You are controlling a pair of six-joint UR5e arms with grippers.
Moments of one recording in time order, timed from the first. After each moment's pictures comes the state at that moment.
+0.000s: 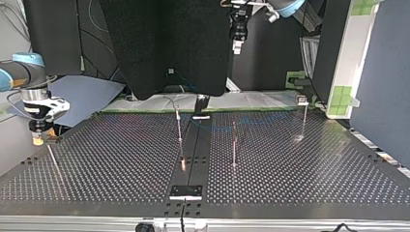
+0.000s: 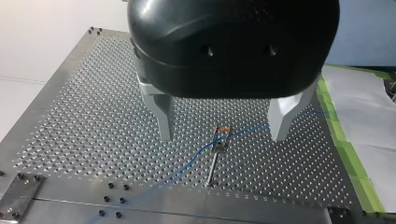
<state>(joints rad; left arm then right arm) -0.72 -1.69 -2.37 -2.35 -2.18 -1.69 1.47 -1.06 1.46 -0.41 1.22 1.56</state>
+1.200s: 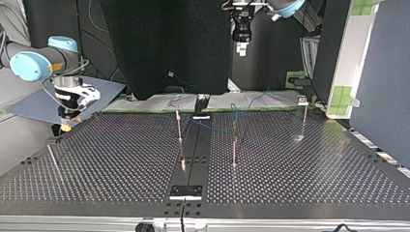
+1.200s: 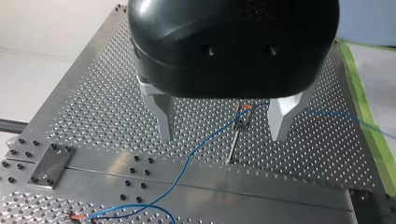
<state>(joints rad) -0.72 -1.69 -2.37 -2.32 -2.26 -1.73 1.67 -1.19 1.66 -0.39 1.51 1.57</state>
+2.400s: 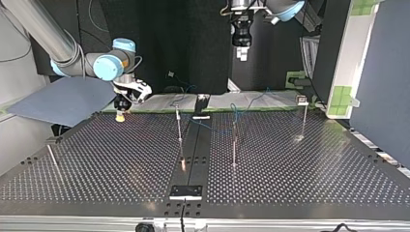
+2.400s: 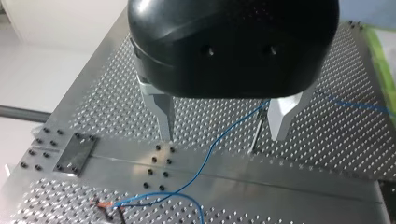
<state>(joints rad) -0.71 -1.69 -2.33 -2.30 -2.29 -1.74 1.98 -1.00 1.65 -0.51 1.81 1.58</state>
